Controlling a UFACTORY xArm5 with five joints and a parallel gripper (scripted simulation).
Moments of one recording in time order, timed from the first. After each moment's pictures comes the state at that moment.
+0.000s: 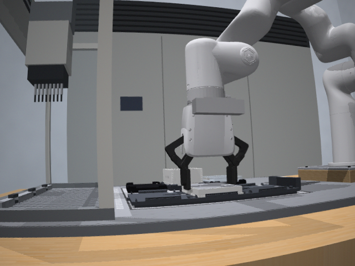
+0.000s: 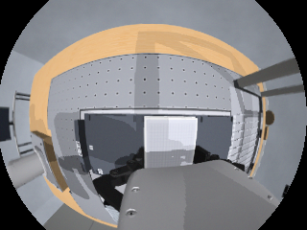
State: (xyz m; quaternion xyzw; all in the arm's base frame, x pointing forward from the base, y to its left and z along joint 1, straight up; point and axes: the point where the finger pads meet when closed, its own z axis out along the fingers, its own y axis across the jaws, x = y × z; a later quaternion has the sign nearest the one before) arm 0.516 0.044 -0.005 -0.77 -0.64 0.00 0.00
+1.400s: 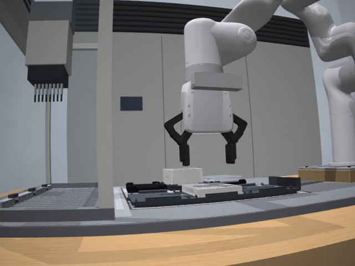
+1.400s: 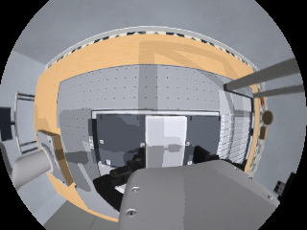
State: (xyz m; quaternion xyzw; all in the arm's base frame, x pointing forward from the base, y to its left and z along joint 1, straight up) arm 0.516 0.044 0.040 -0.77 -0.64 0.00 0.00
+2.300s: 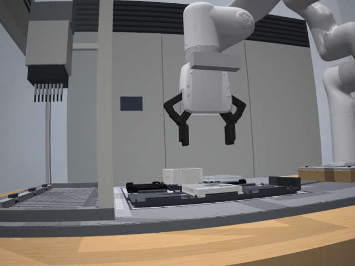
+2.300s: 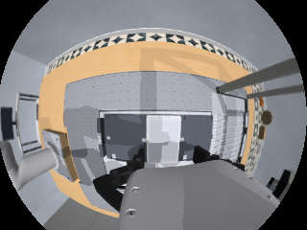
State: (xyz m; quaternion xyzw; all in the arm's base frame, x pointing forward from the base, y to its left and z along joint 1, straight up) arm 0.516 0.044 0.078 -0.77 -0.64 0.00 0.00
